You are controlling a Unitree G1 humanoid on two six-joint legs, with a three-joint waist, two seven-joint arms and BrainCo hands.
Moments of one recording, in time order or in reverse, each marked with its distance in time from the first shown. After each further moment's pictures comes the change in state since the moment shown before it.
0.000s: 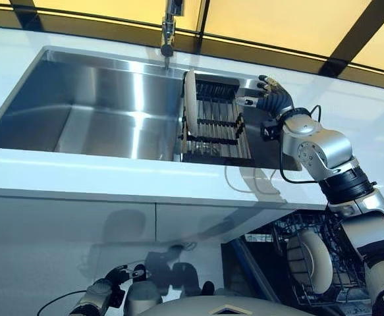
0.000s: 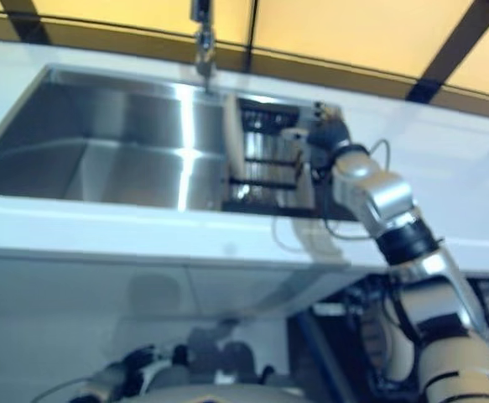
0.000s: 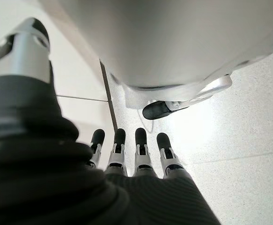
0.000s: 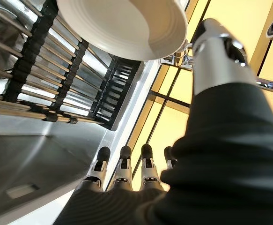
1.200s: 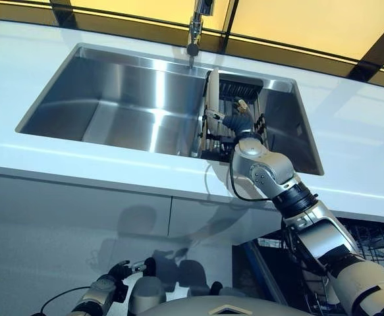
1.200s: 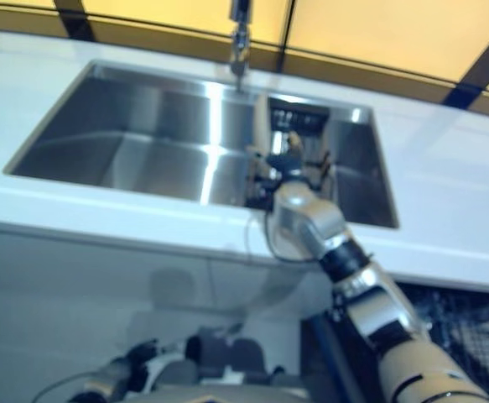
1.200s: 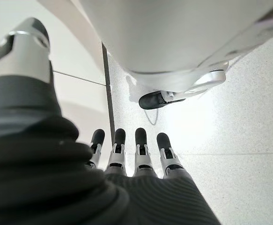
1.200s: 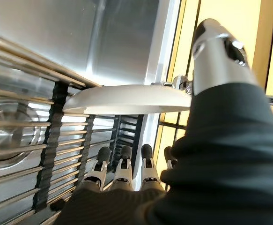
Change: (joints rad) left arm -0.008 -0.016 -0.044 -0.048 -0.074 0.026 0.042; right arm 0.071 0.310 0.074 0.063 0.054 -0.135 -0.395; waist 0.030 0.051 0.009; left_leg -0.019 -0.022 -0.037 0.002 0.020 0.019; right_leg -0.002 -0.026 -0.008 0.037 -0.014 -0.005
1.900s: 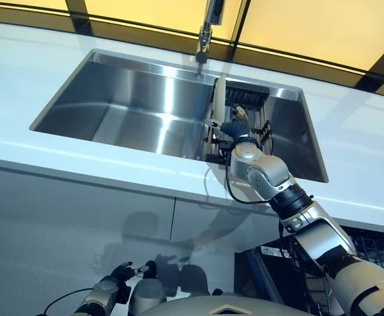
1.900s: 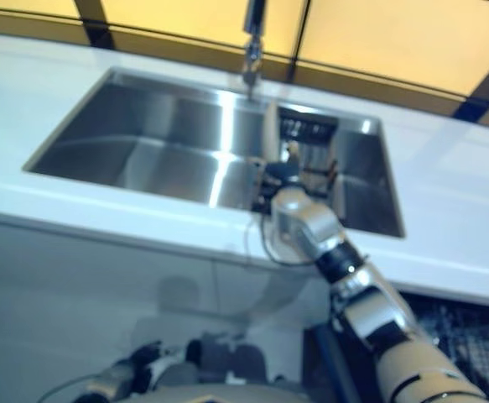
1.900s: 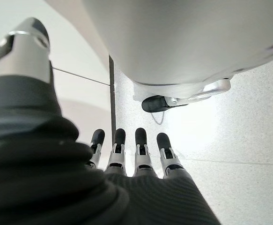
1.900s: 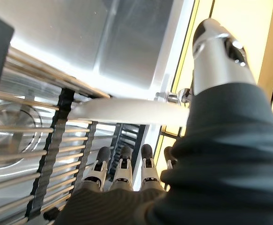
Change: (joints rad) left arm 0.010 -0.015 -0.001 0.003 -0.008 -0.001 0.001; right arm 0.000 0.013 0.023 0.041 -0.057 0.028 0.024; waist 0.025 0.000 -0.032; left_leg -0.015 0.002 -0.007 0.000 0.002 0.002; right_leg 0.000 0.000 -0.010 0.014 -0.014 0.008
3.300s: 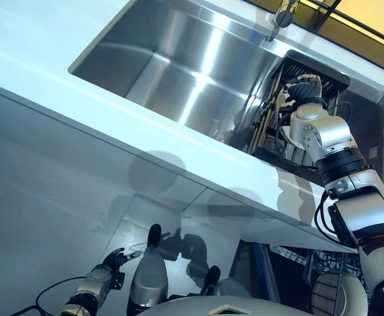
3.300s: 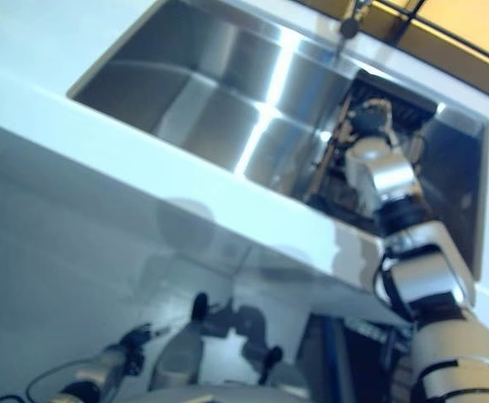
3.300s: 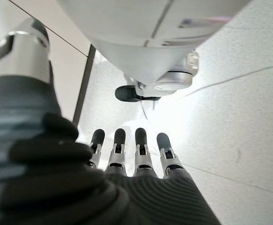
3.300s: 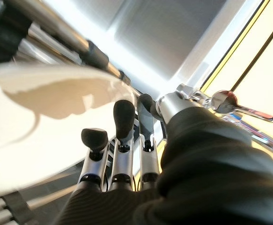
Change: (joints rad) left arm -0.034 0.069 -0.021 -0.062 -0.110 0.003 0.034; right arm -0.217 -0.285 -0.108 0.299 -0.200 0.030 0.185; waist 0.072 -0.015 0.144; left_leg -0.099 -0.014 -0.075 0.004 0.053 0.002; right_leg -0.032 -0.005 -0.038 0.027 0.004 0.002
